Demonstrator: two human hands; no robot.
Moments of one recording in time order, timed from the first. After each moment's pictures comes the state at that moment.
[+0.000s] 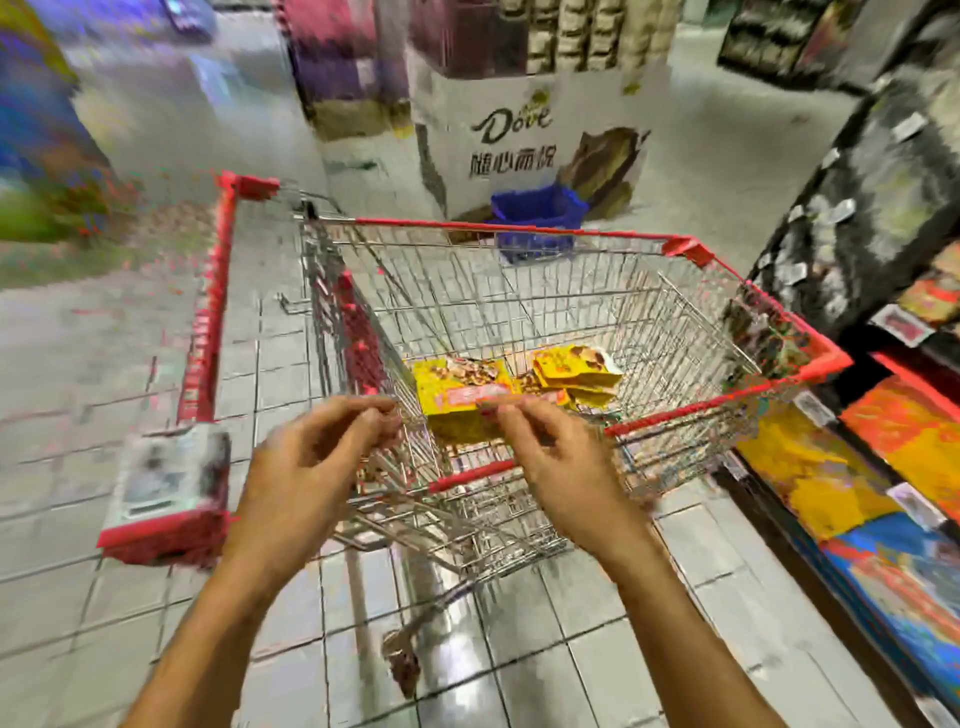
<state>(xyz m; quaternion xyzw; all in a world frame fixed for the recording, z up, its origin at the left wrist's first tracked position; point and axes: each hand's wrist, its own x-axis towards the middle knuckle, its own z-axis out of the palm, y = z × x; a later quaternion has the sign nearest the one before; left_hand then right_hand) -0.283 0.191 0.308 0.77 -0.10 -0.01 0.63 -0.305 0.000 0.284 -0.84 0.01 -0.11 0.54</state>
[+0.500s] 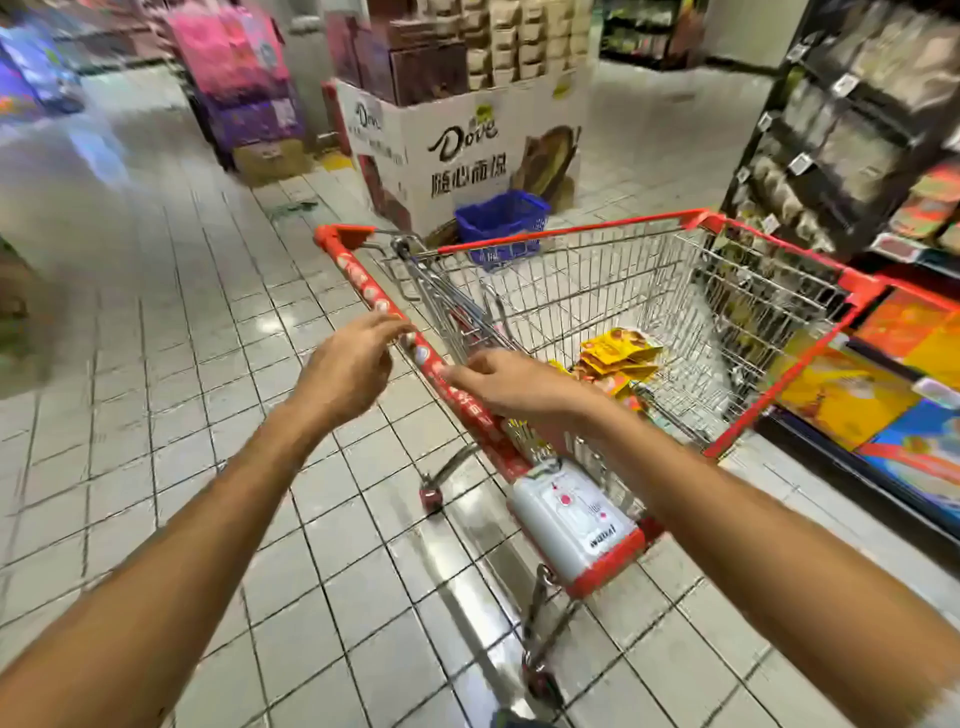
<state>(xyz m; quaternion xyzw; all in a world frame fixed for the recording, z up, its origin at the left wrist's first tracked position) -0.031 0.400 0.299 0.91 -0.36 0.06 0.18 -0.140 0.243 0.320 -0.91 0.08 0.07 0.39</state>
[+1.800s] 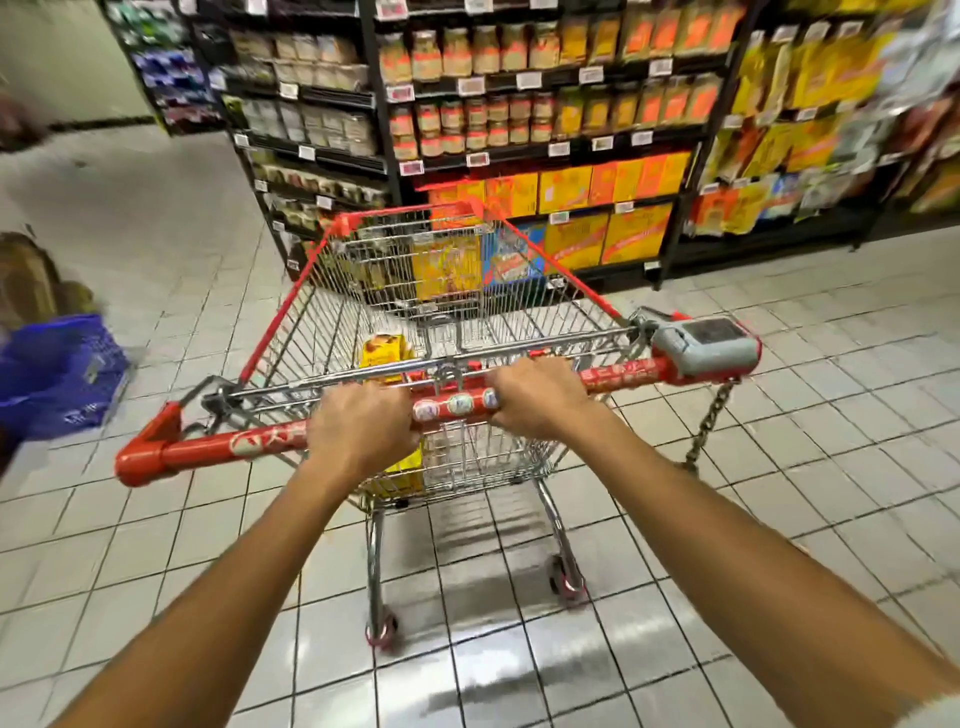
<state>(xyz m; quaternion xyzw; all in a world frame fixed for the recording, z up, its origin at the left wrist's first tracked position) 0.093 0.479 0.269 0.57 -0.81 0.16 -0.03 -0.094 0.483 0.276 -0.80 0.60 0.00 -0.01</state>
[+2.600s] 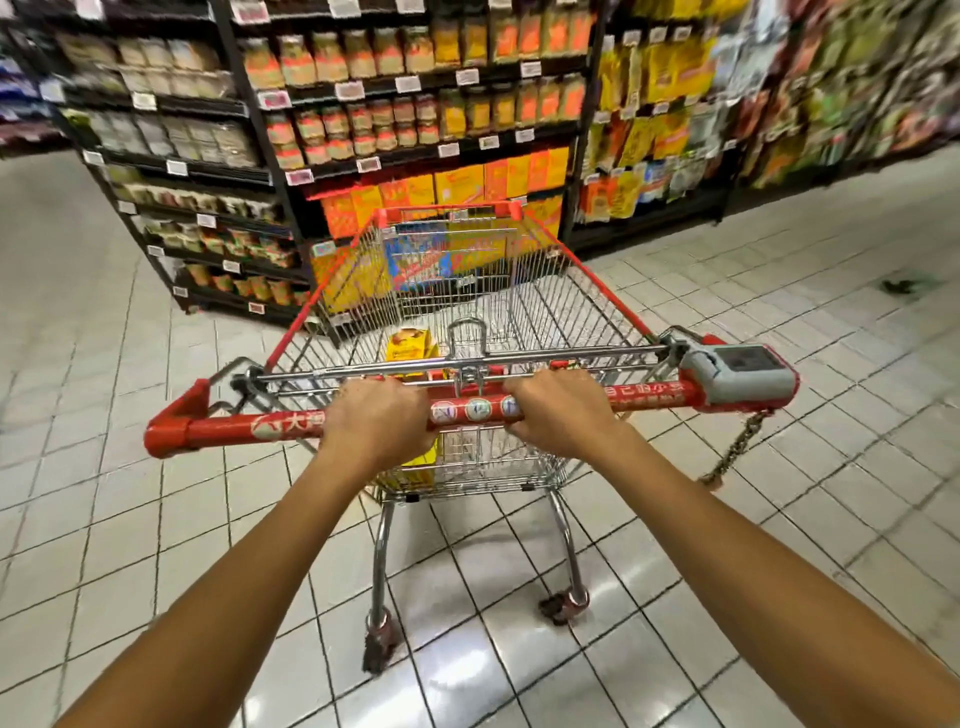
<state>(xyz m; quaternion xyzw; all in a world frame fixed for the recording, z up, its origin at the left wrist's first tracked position) 0.008 0.501 0.268 0.42 -0.89 0.18 -0.03 -0.175 0.570 0.275 -0.73 0.68 0.01 -0.02</state>
